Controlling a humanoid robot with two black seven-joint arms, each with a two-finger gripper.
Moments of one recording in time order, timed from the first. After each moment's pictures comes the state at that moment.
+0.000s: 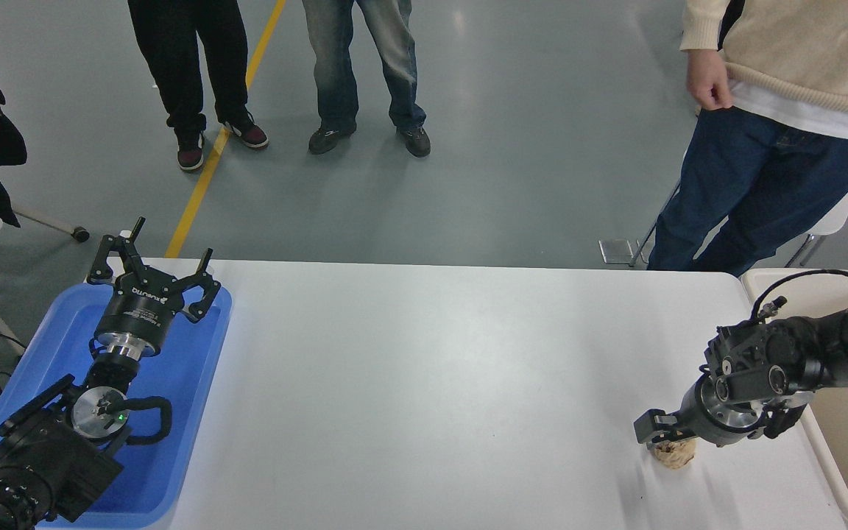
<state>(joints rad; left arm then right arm) -0.60 0.23 -0.89 -0.31 -0.13 -0.77 -0.36 1.36 -0.27 -1.22 1.11 -0.33 0.24 -0.06</state>
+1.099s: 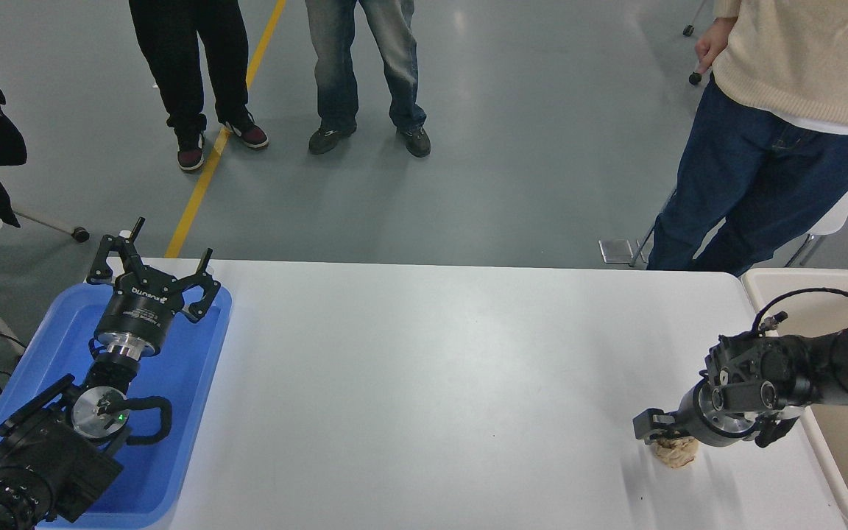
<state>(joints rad) -0.60 0.23 -0.89 -0.31 -0.13 -0.77 -0.36 1.24 -0.27 -1.17 0.98 -0.33 0.22 -0.06</state>
